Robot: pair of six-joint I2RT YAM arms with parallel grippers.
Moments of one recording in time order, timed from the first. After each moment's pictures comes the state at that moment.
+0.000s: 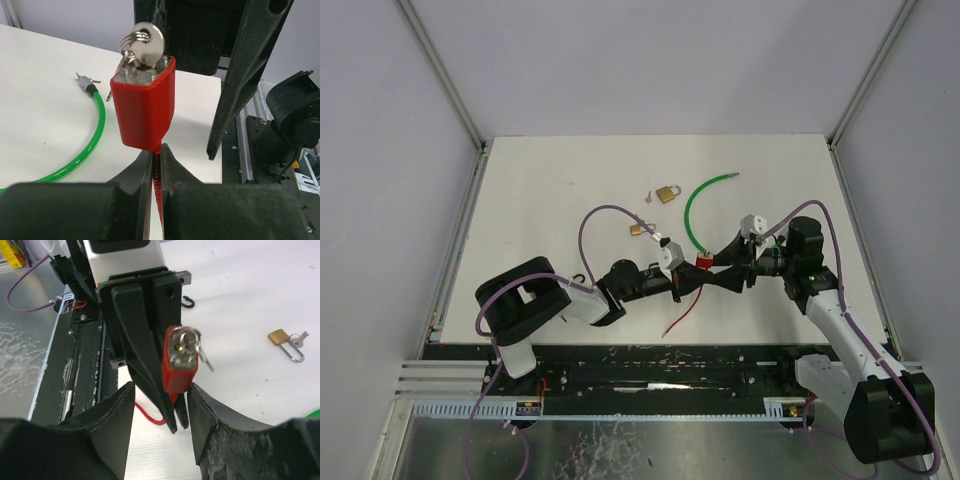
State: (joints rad) left arm -0.97 1.78 0.60 1.33 0.31 -0.22; right arm 0.15 0.95 0.52 0.01 -1.33 -0.27
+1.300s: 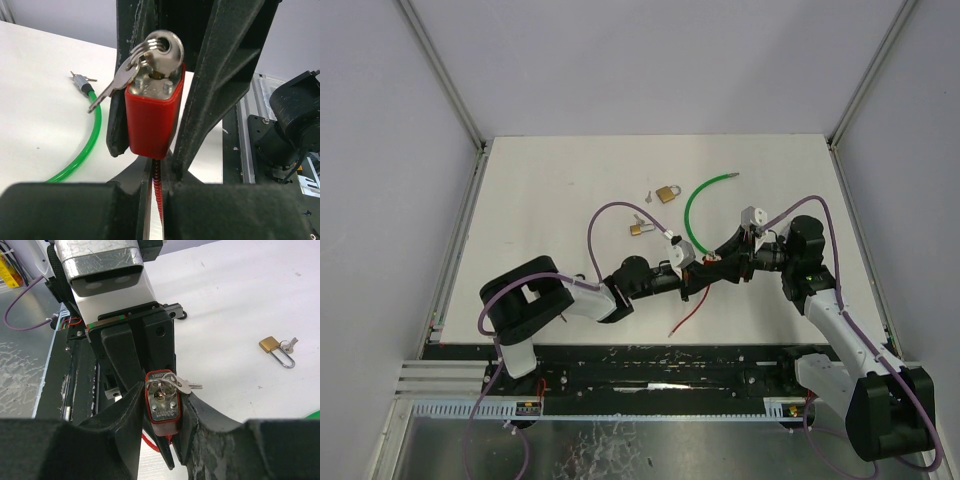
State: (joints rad) left arm -0.99 1.80 0.69 1.23 0.31 -0.20; right arm 0.17 0.97 0.51 0.25 -1.27 -0.04
